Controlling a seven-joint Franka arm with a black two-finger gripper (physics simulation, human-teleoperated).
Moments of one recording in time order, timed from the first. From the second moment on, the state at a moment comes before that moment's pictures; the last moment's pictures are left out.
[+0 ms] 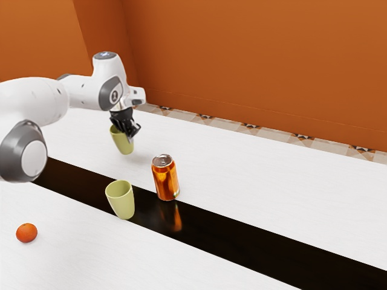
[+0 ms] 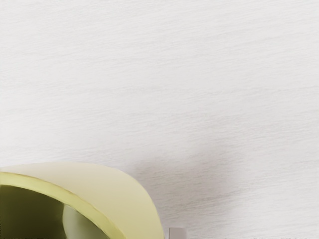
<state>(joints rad) 0.16 0.72 0.08 -1.28 0.00 2.13 0.34</state>
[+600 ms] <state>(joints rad) 0.13 0.21 -0.03 -1.80 0.02 2.09 0.22</state>
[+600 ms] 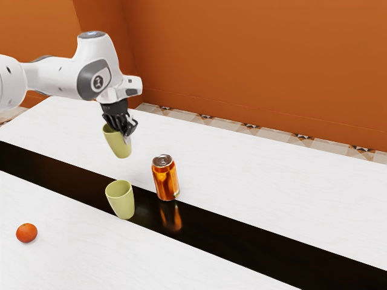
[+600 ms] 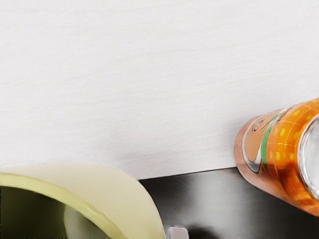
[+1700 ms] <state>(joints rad) 0.18 -0.01 -0.14 -2.12 0.06 2.15 -0.24</state>
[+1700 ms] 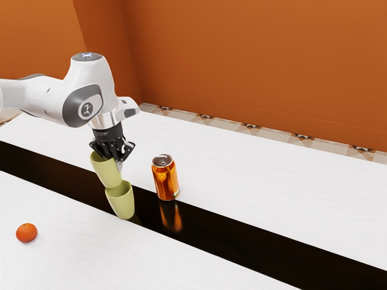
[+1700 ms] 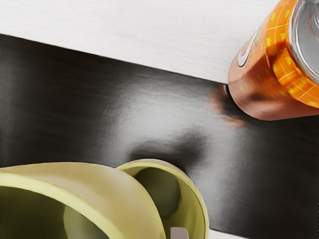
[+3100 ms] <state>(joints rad) 0.15 -0.03 -0.19 -2.12 0.08 2.12 -0.47</state>
